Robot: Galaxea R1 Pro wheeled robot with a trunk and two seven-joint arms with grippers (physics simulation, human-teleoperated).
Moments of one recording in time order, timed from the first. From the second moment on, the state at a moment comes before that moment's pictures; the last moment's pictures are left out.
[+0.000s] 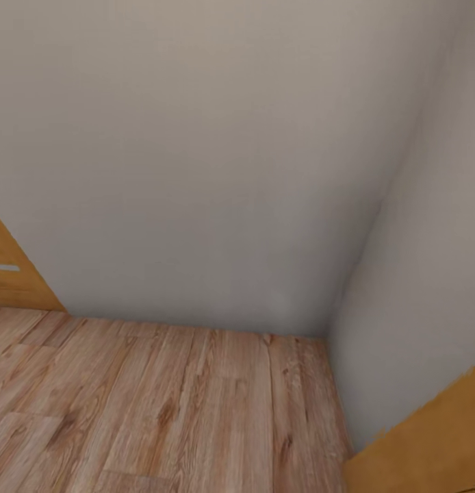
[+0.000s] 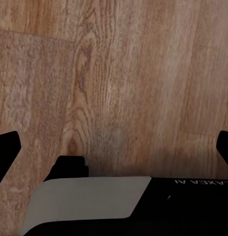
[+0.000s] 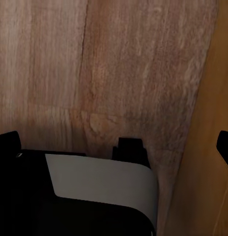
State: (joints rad) left arm -0.22 -0.07 -0.12 -0.18 0.16 -0.24 0.05; right arm -0.26 -0.03 0.03 -0.27 0.00 0.05 0.09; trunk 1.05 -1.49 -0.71
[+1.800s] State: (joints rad) left arm -0.22 -0.07 -0.12 -0.18 0.16 -0.24 0.05; right arm -0.26 -0.03 0.04 -0.27 0.00 0.05 0.09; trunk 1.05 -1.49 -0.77
